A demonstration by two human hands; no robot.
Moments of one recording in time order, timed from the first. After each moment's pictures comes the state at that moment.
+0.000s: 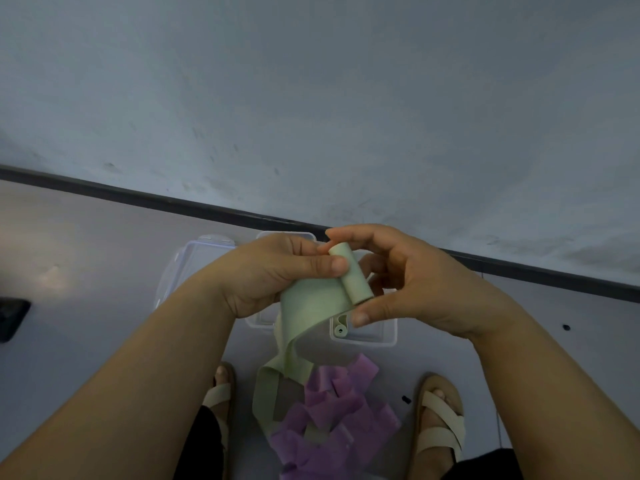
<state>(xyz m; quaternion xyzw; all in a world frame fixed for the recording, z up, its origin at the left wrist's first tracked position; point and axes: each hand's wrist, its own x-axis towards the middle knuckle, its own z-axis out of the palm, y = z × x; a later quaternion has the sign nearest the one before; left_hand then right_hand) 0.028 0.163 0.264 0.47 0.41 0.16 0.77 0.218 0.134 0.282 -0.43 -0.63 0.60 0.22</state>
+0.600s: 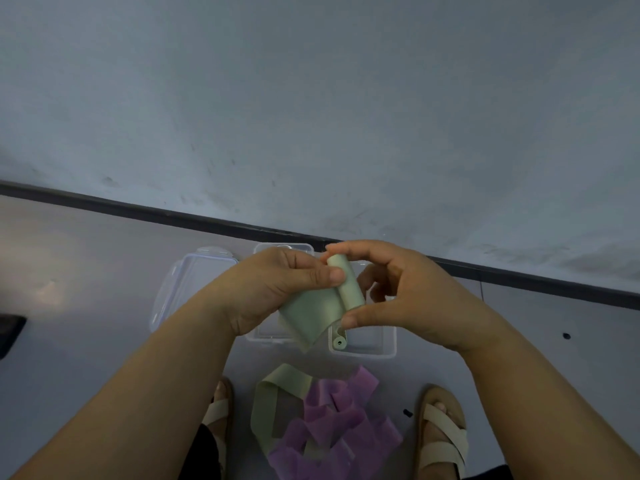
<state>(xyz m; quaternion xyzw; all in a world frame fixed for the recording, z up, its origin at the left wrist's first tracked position) 0.028 0.164 0.254 0.51 0.47 0.18 0.70 0.217 0.135 0.278 -0.49 -0.64 0.55 0.23</state>
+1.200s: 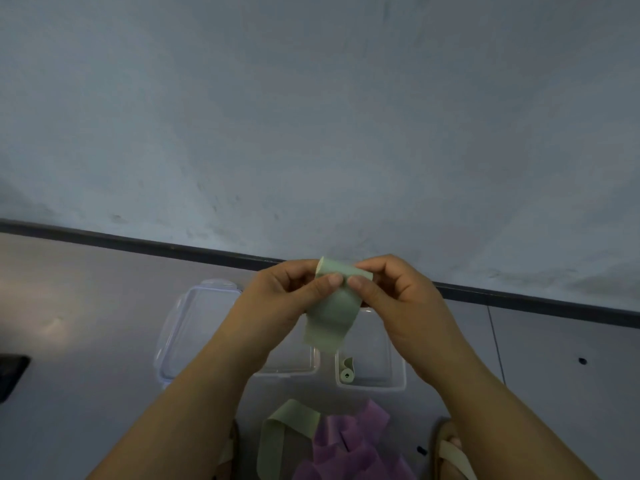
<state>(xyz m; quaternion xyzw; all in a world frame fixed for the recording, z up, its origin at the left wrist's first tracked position) 0.039 0.163 0.264 0.48 0.49 0.36 0.64 0.197 0.143 0.261 -0.56 -0.50 0.50 0.43</state>
